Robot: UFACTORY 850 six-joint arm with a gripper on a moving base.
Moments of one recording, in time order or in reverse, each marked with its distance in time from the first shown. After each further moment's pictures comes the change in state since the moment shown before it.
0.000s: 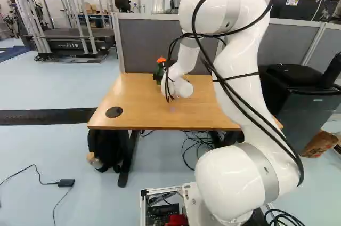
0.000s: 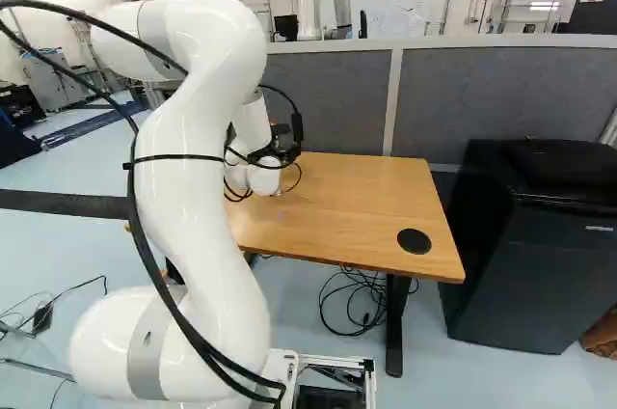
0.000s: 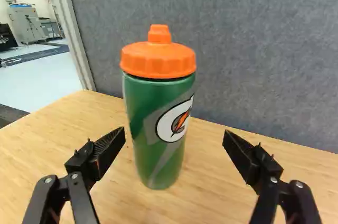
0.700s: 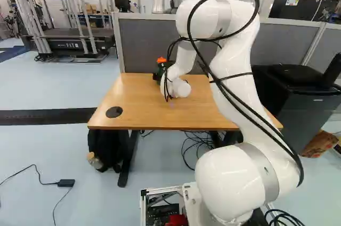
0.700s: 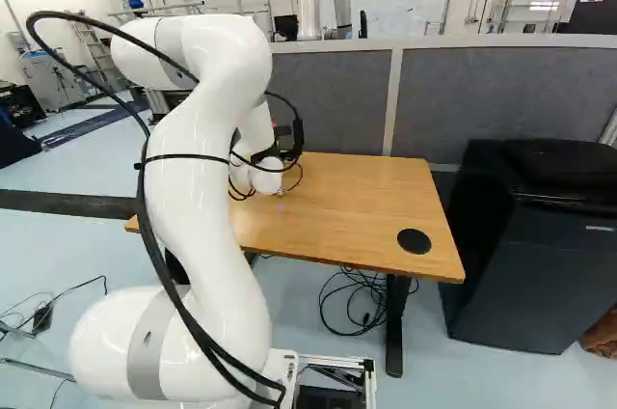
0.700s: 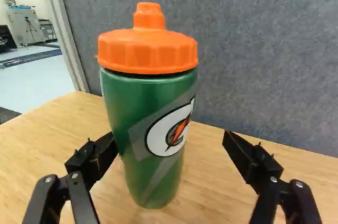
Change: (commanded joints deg) arm -0.1 -3.2 -3.9 0.0 0.1 0.0
